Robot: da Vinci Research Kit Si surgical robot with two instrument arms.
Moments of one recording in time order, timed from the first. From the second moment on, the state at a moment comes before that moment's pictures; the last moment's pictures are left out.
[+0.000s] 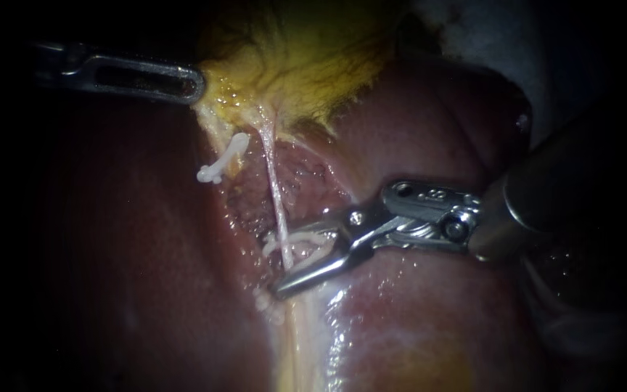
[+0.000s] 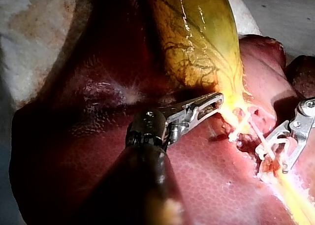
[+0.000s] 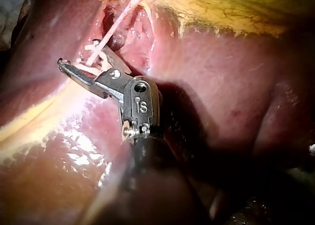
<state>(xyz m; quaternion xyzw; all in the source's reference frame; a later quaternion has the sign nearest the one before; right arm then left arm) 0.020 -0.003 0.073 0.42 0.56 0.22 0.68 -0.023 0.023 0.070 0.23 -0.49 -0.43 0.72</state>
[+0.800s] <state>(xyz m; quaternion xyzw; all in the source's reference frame) 0.021 -0.004 0.072 0.45 0.57 0.21 0.66 -0.023 0.023 0.071 0.23 -0.49 -0.43 0.72</state>
